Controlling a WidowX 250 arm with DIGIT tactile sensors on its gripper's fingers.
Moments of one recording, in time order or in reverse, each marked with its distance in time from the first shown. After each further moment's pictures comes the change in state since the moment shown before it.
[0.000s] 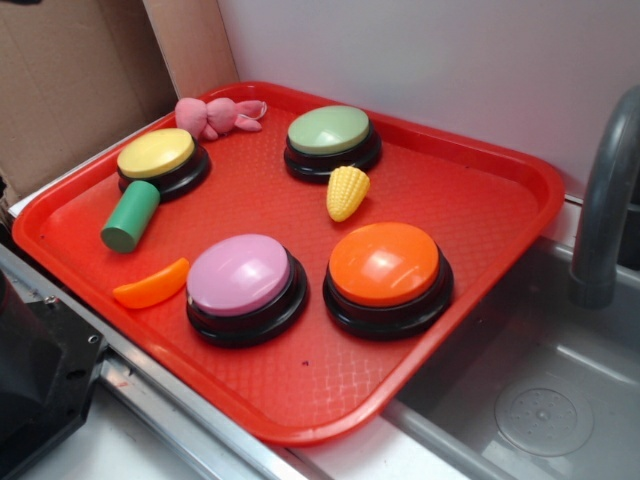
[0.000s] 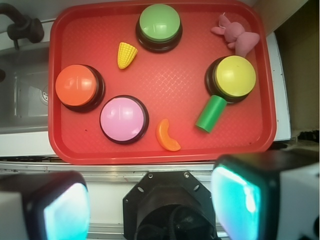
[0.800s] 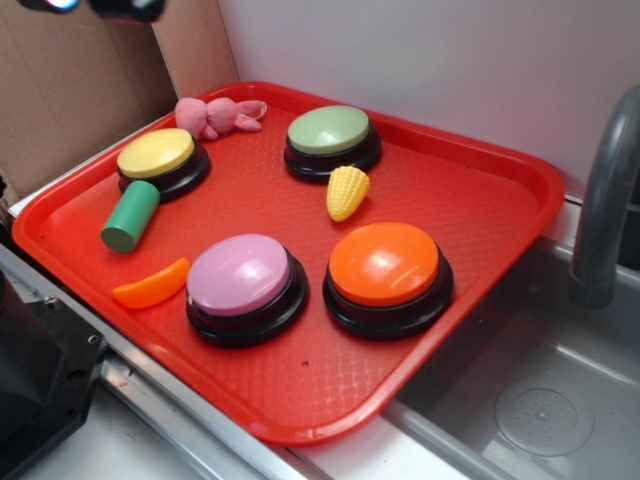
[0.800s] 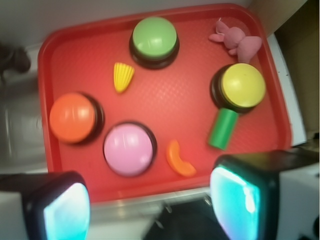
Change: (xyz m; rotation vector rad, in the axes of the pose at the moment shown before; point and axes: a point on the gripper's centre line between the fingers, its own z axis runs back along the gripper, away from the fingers) arm 0.047 -0.015 -0.037 -0.002 -0.089 0.195
